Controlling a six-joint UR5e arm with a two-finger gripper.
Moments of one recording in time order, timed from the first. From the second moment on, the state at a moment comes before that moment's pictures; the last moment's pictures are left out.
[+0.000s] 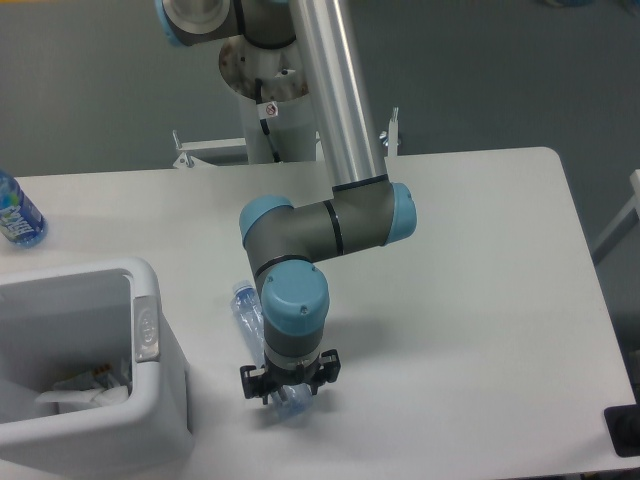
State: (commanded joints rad) arm 2.26 -2.22 -1.51 -0.87 1.47 0.06
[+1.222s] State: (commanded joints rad) arm 2.33 -2.10 -1.41 -0.87 1.36 0.11
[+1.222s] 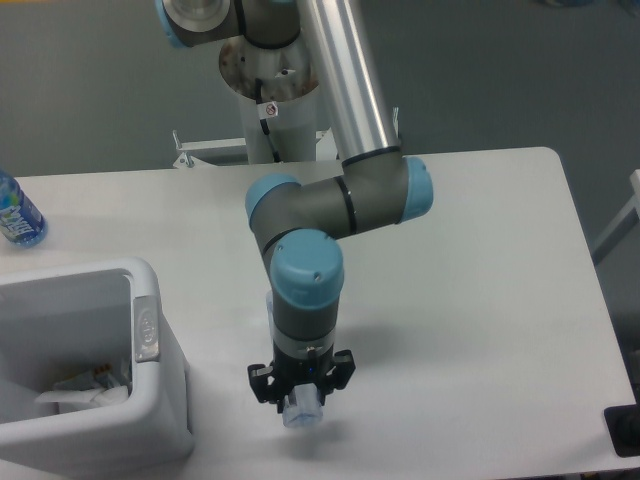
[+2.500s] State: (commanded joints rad) arm 2.45 -1.99 -1.23 -0.86 1.06 0.10
